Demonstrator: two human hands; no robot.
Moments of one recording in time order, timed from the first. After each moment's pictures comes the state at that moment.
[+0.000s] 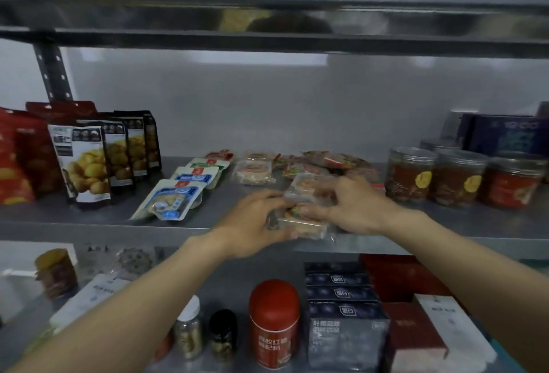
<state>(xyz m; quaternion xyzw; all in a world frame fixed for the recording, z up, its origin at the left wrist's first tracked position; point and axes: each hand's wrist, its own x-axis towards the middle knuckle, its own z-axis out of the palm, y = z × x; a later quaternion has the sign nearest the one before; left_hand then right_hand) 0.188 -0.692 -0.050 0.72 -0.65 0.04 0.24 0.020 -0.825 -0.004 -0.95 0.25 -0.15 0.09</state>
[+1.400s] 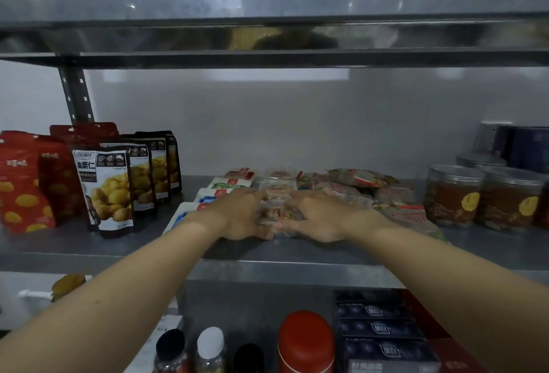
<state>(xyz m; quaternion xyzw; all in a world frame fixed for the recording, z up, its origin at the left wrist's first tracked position) 0.273 -0.692 -0.002 0.81 -0.58 0.04 0.06 0.128 -0.813 0.000 -0.99 0.17 -0.03 -0.01</state>
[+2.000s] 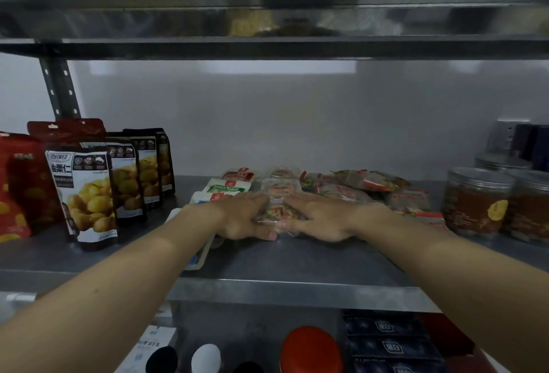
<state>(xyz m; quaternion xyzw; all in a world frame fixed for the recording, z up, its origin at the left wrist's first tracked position) 0.305 -0.720 0.000 0.80 -0.60 -0.06 -0.01 0.156 -0.849 -0.003 -0.98 0.17 0.04 0.03</state>
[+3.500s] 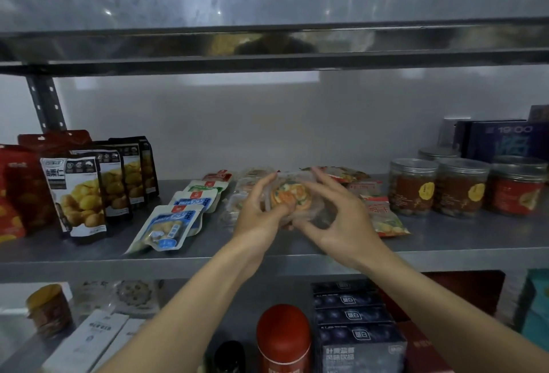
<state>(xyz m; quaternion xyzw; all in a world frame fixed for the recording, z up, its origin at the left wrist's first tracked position) 0.167 -0.712 -0.029 0.54 -0.40 -0.23 0.71 0.040 -0.805 -0.034 -0.85 0.12 -0.45 0.25</state>
